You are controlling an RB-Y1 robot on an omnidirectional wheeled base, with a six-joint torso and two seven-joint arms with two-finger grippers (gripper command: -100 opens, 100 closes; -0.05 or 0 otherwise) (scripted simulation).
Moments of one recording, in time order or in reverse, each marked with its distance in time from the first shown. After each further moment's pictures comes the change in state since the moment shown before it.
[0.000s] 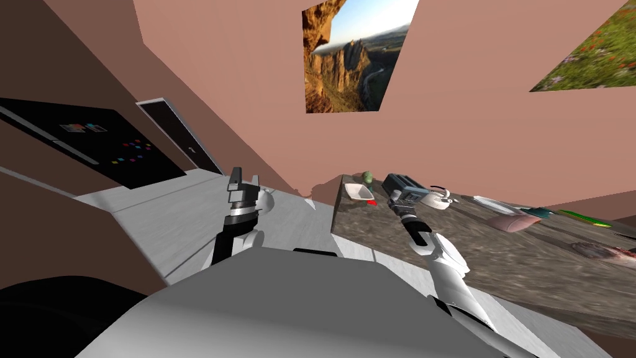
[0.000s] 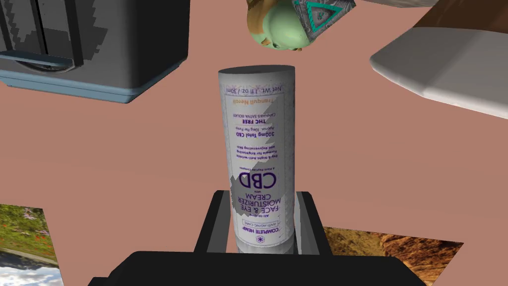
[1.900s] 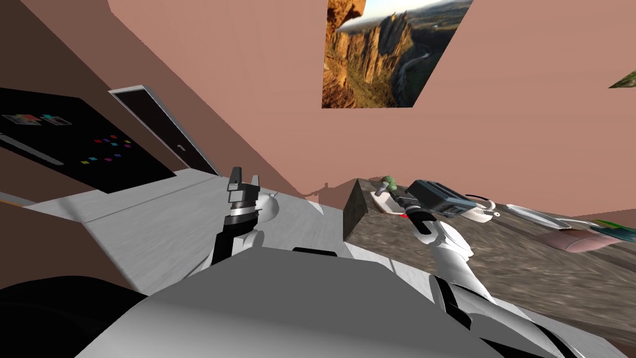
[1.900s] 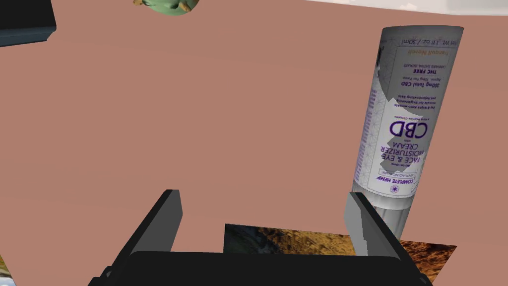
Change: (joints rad) left arm 0.000 0.000 0.000 0.000 0.000 0.000 0.000; right arm -0.140 -0.114 0.018 0.136 0.026 -0.002 -0.145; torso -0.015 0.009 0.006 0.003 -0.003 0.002
